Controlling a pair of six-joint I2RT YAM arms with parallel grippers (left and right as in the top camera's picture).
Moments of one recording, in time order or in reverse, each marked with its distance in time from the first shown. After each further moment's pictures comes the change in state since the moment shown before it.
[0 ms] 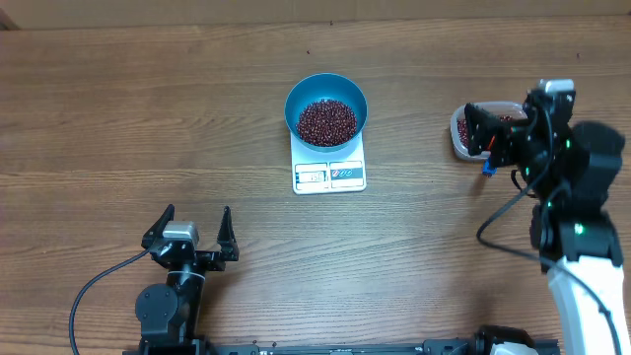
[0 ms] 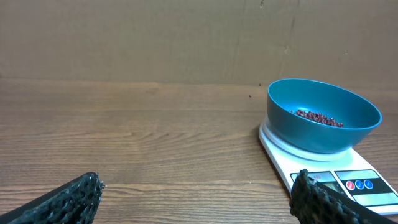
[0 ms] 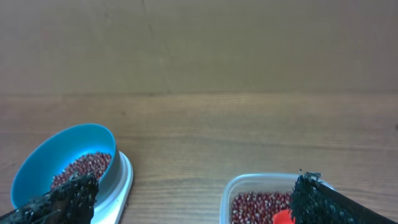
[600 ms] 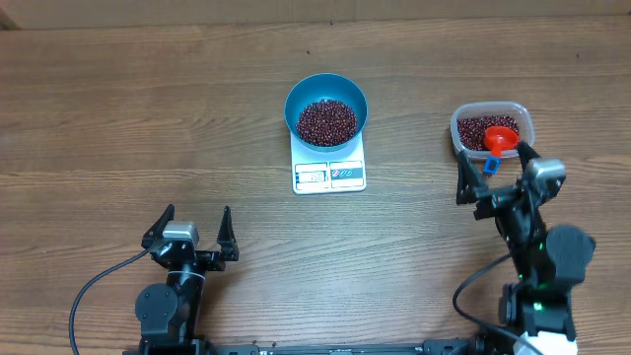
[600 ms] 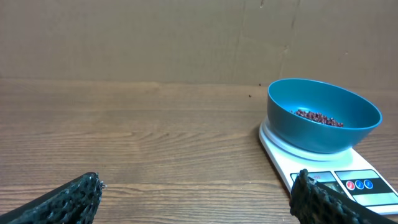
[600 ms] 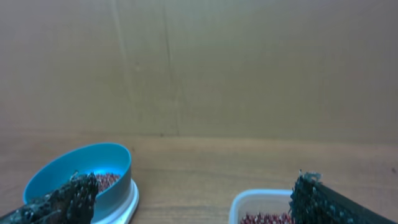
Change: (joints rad) left arm 0.000 0.000 0.000 0.000 0.000 0.000; right arm 0.000 -0.388 -0.561 0.535 -0.003 0.062
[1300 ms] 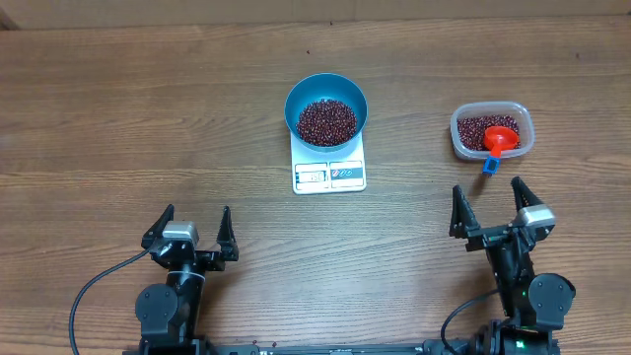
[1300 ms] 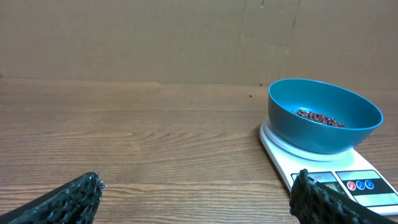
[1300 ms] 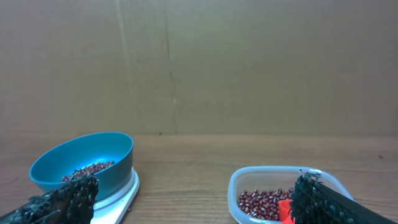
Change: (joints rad) left arm 0.000 0.000 0.000 0.000 -0.003 0.000; right arm 0.001 -0.395 -0.252 -0.067 0.032 0.017
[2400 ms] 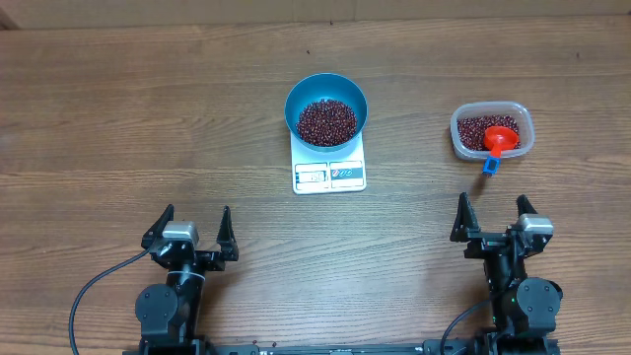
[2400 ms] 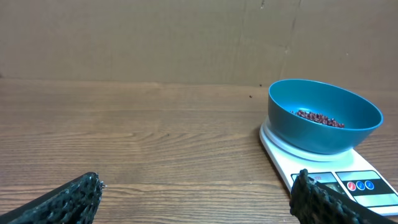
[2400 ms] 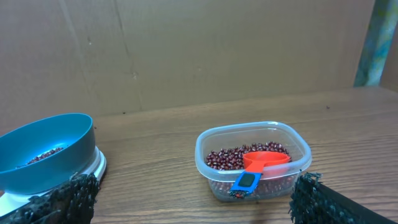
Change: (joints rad) left arm 0.000 -0.002 0.000 0.000 0.000 0.000; right arm 0.129 -0.239 0.000 -0.365 0.303 0.021
